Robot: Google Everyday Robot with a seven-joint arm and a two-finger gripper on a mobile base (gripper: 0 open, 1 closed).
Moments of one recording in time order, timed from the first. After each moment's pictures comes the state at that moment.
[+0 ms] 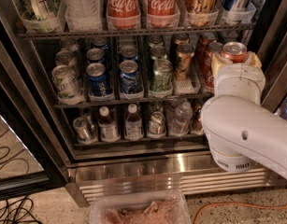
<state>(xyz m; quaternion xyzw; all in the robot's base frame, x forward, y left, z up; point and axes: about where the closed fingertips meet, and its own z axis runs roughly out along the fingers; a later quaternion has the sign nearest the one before) 0.568 -0.256 0.954 0.09 0.71 -0.21 0.67</state>
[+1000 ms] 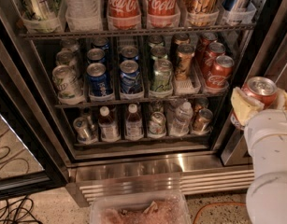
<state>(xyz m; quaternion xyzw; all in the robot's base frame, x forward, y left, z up) 0.446 -0.272 0.942 0.07 0.72 -0.17 0.66</state>
